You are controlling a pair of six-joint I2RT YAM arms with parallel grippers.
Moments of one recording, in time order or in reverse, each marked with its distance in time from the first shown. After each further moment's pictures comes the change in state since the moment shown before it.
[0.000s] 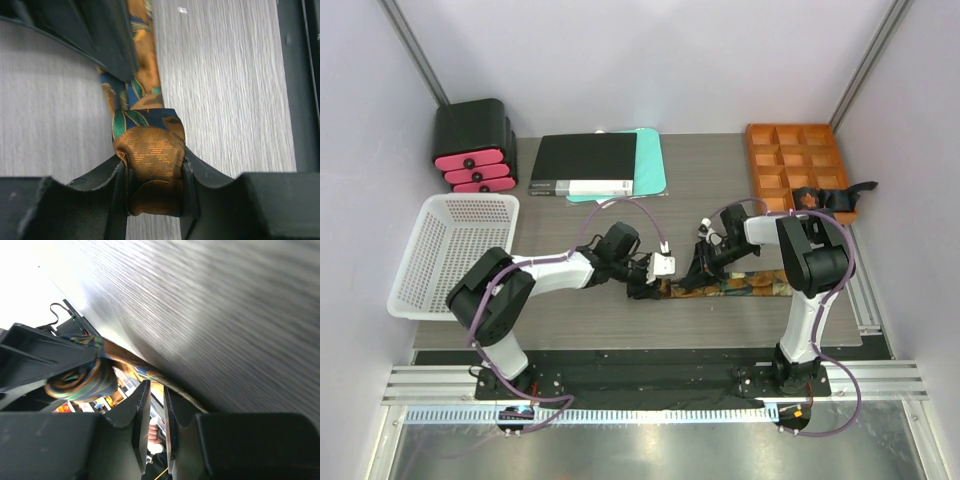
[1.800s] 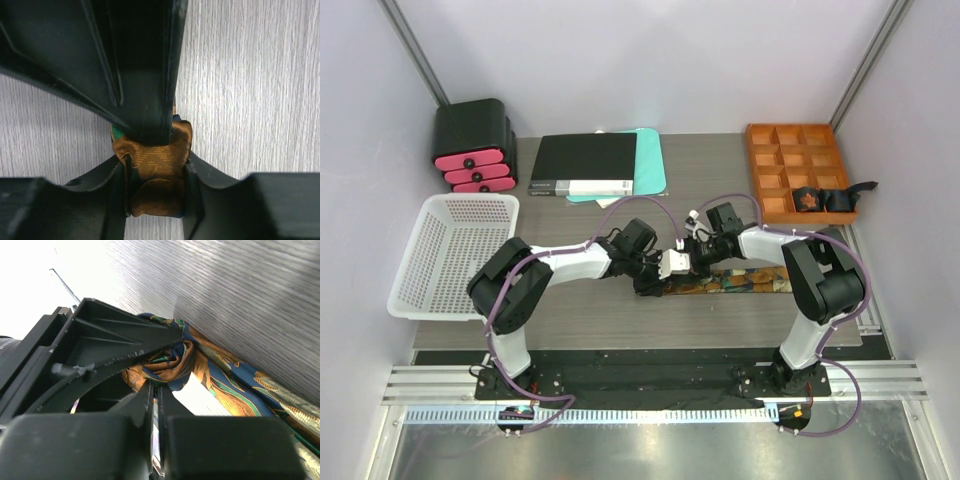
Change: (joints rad) left arm -0.045 0.130 0.170 -0.196 -0.183 0.002; right arm 0.157 -0.196 -0.100 0.268 0.041 0.219
